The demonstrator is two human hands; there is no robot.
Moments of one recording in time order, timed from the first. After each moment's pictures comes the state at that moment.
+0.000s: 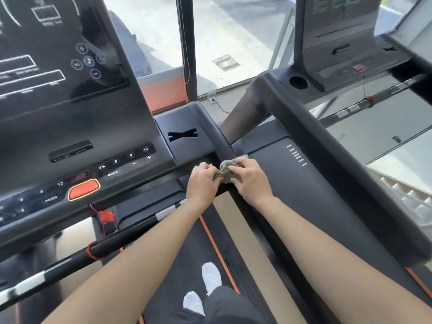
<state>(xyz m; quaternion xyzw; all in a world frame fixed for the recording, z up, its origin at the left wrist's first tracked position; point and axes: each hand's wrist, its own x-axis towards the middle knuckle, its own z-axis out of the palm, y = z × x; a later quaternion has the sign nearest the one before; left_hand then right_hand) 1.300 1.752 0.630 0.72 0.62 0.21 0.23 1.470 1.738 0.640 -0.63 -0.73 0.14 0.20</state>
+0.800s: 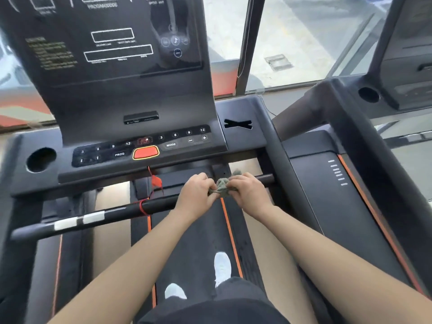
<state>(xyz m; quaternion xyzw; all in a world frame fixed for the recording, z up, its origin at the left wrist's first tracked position) 1.172 1.673 0.634 0.69 0.67 0.18 0.21 1.361 1.711 0.626 -0.49 -0.83 0.19 0.16</state>
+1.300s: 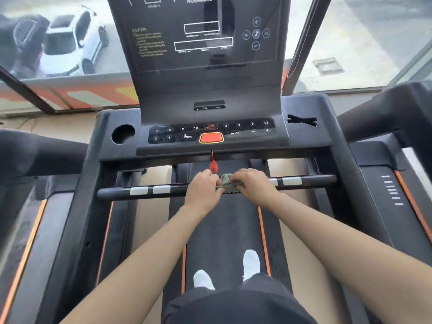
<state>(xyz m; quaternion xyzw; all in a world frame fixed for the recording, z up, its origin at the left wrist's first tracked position) 1.056 1.605 0.640 0.61 0.76 0.13 0.17 1.226 1.690 0.638 -0.38 -0.89 0.24 0.06</state>
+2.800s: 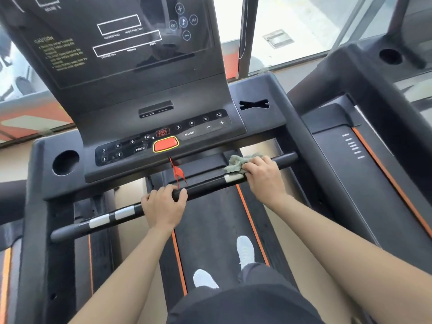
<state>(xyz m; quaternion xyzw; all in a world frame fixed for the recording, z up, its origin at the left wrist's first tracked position) 1.040 1.603 0.592 0.55 0.83 0.07 0.08 1.323 1.690 0.606 -0.56 -0.80 0.08 0.19</state>
